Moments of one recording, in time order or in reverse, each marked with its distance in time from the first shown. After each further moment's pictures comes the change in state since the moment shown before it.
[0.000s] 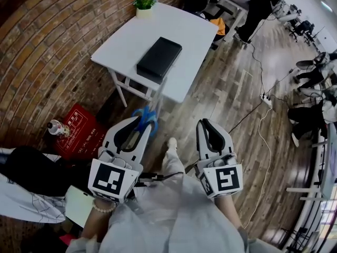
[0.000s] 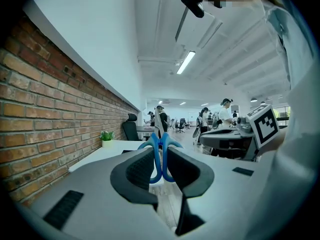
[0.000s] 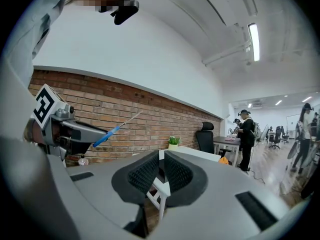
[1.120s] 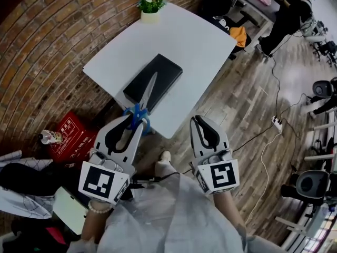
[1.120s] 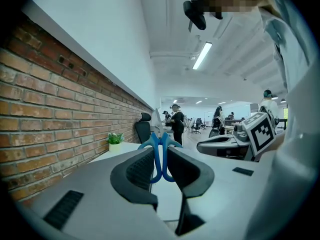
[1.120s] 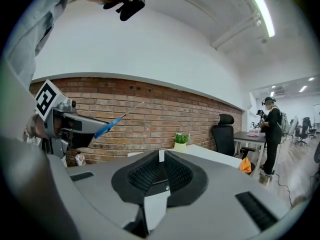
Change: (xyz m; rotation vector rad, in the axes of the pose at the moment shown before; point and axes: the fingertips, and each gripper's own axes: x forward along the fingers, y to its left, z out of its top) left arm 0.211 0.069 0.035 -0.025 0.019 0.196; right arm 0.198 -0.156 -0.006 0.005 0.038 0.243
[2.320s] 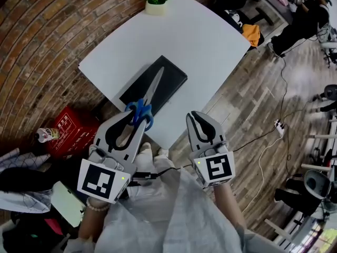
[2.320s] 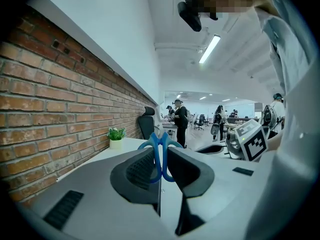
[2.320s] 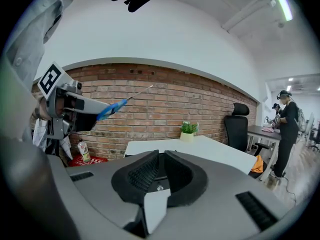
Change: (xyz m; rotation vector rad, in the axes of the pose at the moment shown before) left arm 0.094 0.041 -0.001 -0.059 0.068 0.031; right arm 0.106 -0.051 -0.031 -0.048 0.117 0.136
